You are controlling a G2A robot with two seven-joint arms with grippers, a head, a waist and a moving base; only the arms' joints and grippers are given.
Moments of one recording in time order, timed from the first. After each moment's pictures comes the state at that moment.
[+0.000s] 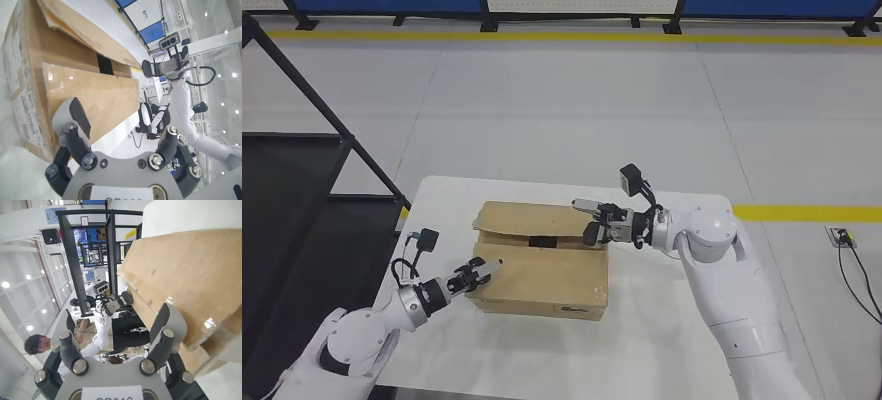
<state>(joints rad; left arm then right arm) 1.15 -0.89 -1.34 -1.64 -0.13 -0.24 -0.67 -0.59 -1.45 1.34 -1.13 0.00 0.16 1.17</state>
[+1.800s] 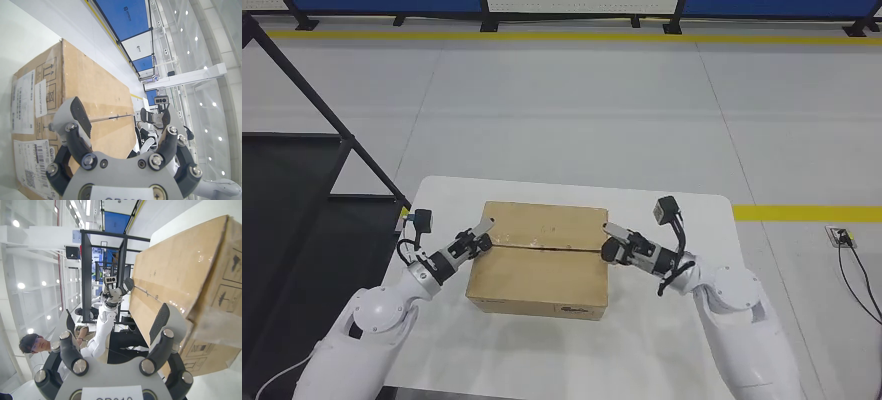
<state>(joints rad) 0.97 -0.98 -1.24 -1.40 -0.23 -0.26 -0.50 -0.98 -1.36 1.44 -1.45 0.11 -0.09 0.92</state>
